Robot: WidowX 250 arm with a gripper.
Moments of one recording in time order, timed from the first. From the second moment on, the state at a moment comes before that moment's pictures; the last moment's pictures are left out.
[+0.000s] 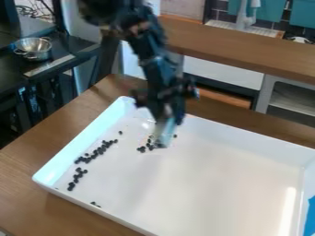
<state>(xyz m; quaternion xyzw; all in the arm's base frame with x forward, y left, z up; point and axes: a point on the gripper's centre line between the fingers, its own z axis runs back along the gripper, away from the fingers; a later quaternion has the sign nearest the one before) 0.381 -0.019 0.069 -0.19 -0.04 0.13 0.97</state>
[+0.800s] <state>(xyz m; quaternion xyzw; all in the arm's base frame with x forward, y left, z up) 0.431 -0.032 -0.002 -0.13 -0.06 0.13 0.98</state>
